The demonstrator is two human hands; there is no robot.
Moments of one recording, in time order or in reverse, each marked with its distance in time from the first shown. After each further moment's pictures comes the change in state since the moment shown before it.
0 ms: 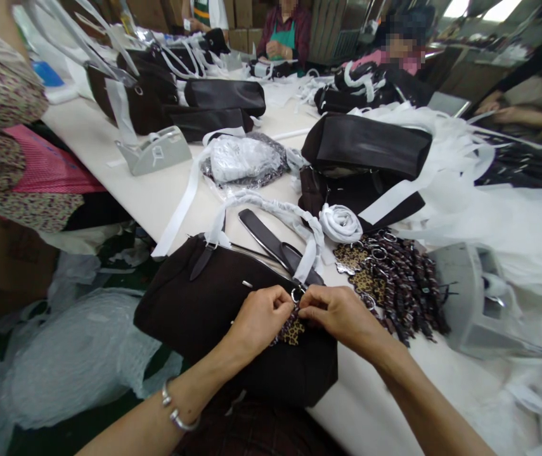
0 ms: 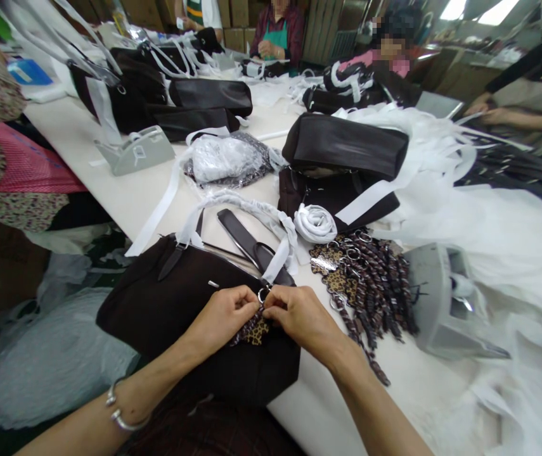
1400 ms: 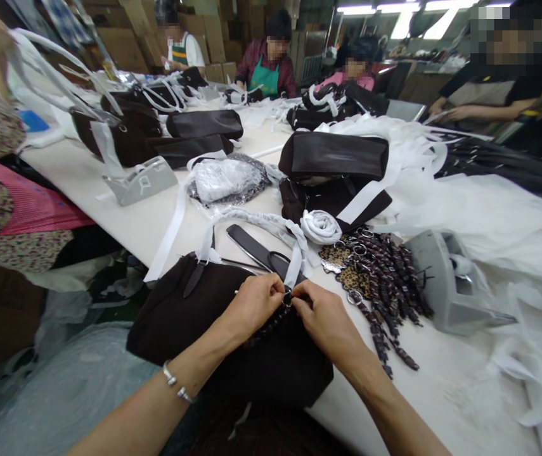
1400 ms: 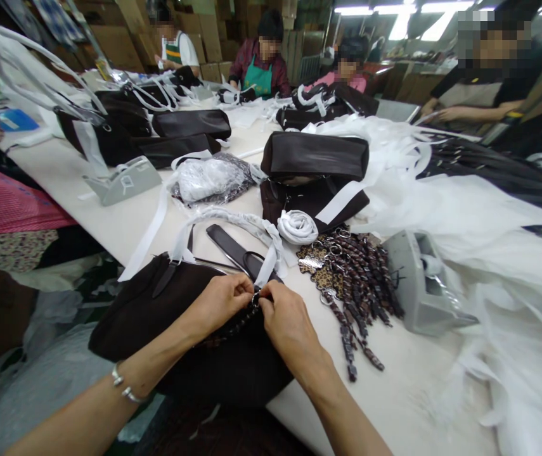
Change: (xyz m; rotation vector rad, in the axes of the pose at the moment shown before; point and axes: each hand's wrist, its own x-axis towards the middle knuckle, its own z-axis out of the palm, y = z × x) left_hand 0.031 0.014 -0.018 0.270 -0.018 0.259; right_hand -0.011 -0.019 0.021 -0.054 0.419 0.079
